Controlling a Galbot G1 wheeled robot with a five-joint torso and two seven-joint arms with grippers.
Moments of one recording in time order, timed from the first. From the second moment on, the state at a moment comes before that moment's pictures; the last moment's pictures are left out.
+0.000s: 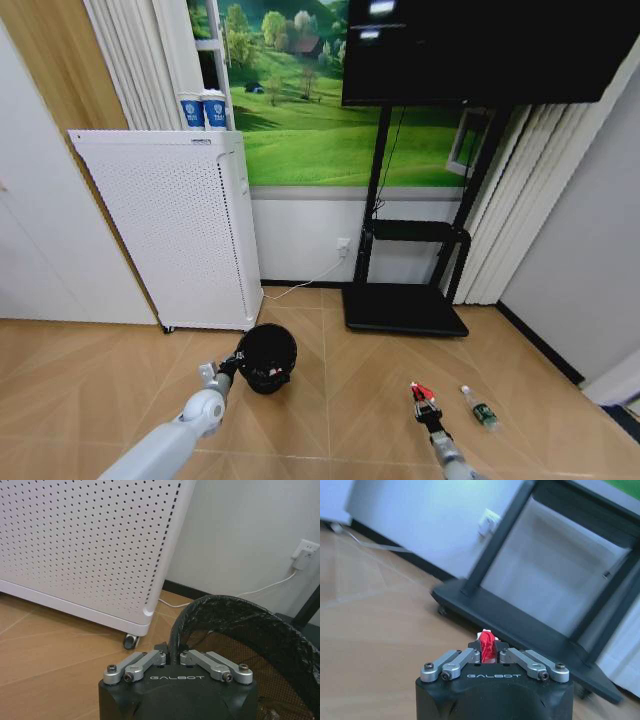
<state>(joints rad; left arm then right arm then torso) 0.82 -0.92 0.18 -1.31 -1.13 -0.11 -0.29 -0.84 1.04 -0.31 0.55 0.30 0.80 0.37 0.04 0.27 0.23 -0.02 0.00</state>
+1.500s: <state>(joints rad) 0.41 -1.16 0.54 -0.99 -1.24 -0.09 -0.32 -0.71 0.96 -0.57 1.18 0.30 0.80 0.32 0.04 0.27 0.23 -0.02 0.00</state>
